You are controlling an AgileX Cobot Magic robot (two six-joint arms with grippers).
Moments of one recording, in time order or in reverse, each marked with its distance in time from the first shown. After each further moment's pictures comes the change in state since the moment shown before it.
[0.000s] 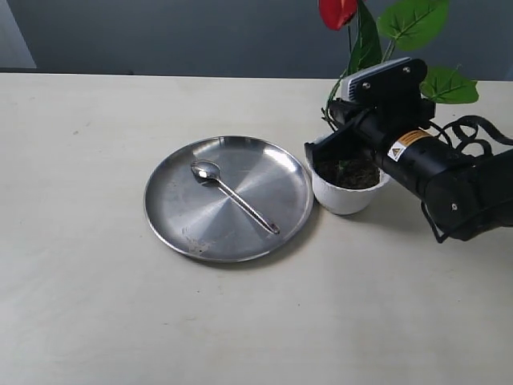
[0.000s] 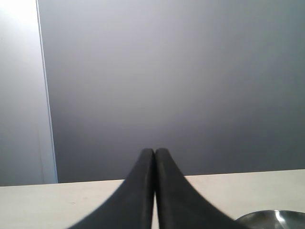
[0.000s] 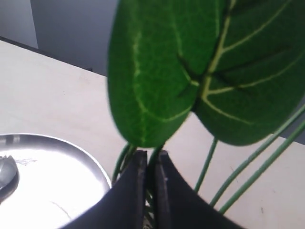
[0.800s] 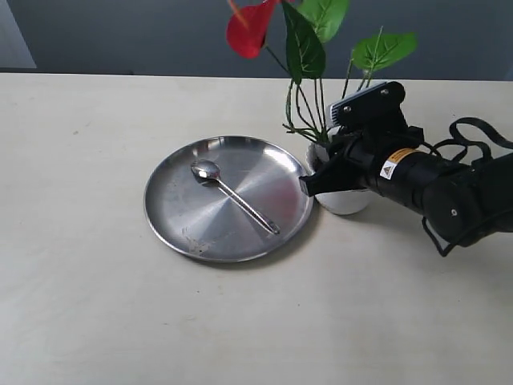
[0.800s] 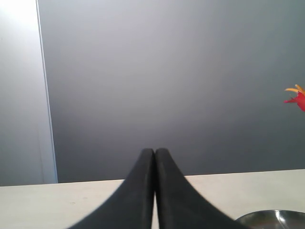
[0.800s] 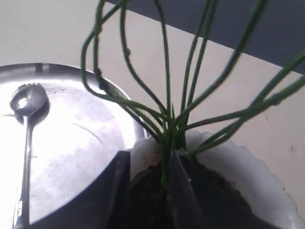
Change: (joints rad) left arm 0.000 0.000 0.000 0.000 0.000 0.000; right arm 0.038 -0.034 0.010 -0.012 0.247 0.004
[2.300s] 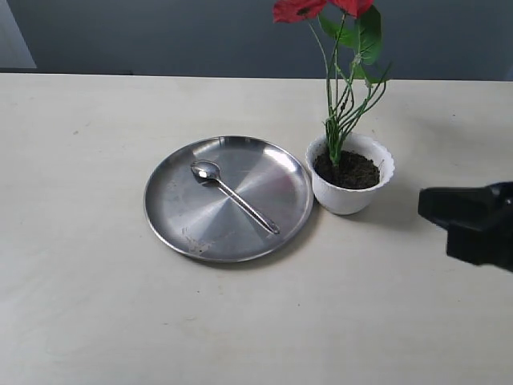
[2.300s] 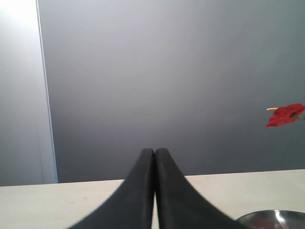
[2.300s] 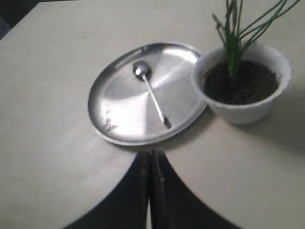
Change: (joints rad) left arm 0.000 0.000 0.000 0.000 0.000 0.000; right arm 0.003 -1.060 0.176 0.344 0.971 0.089
